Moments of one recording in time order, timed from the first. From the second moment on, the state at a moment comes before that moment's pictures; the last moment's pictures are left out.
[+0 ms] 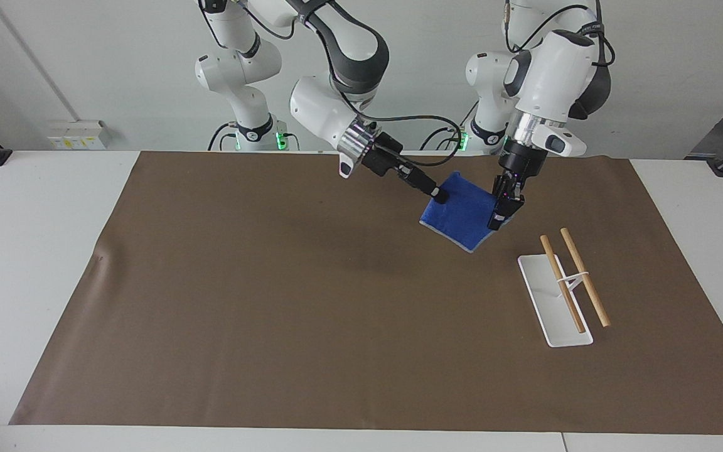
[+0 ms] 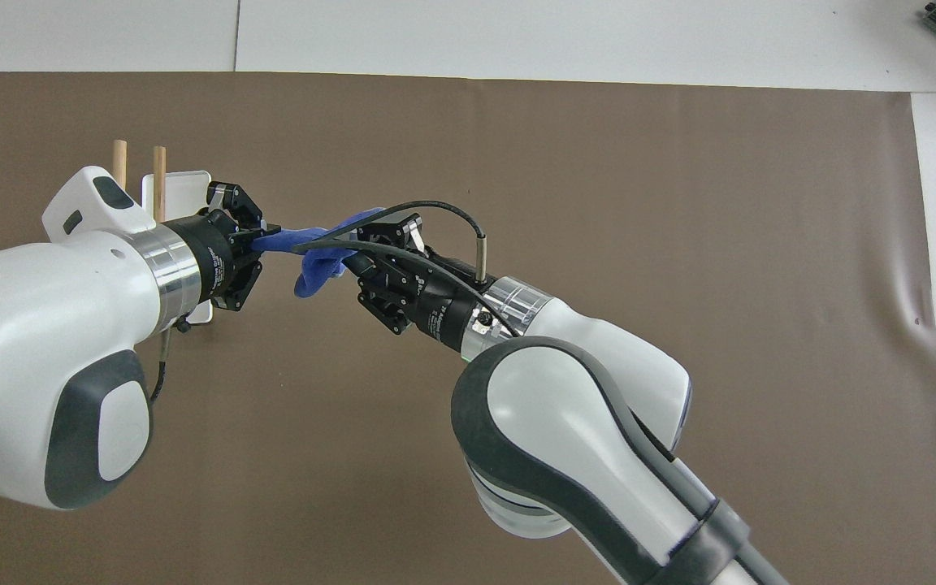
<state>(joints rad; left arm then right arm) -0.07 -0.13 -0.26 -2.09 -0.20 2.47 -1.52 0.43 0.19 0.31 -1.82 1.75 2.89 0.32</state>
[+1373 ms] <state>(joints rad) -0.03 -0.06 -0.12 -2.03 -0.19 2.48 -0.87 0.14 0.23 0.30 -1.95 0.93 2.90 -0.37</state>
